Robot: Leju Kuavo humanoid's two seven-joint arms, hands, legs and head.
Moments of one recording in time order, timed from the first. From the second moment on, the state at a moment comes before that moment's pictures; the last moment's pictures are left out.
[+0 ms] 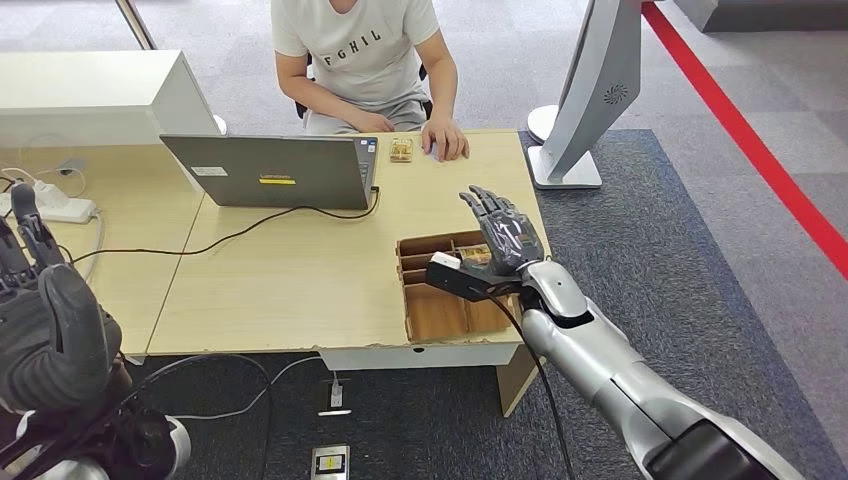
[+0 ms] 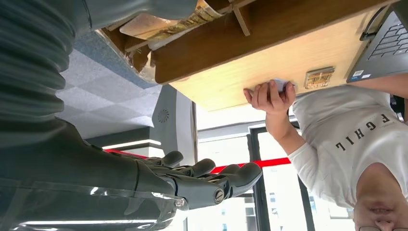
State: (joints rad) left arm -0.23 0.25 -0.58 -2.17 0.02 0.69 -0.56; right arm -0.74 -0.18 0.79 -0.87 0.77 -0.25 0.04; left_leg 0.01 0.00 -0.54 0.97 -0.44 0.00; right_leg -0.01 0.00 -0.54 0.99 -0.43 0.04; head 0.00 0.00
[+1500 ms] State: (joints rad) left arm -0.20 0.25 -0.58 -2.17 0.05 0.69 -0.61; right arm -0.74 -0.22 0.73 -1.15 0.67 -0.30 0.06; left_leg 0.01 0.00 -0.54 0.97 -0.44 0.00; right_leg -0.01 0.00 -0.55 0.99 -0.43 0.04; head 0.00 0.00
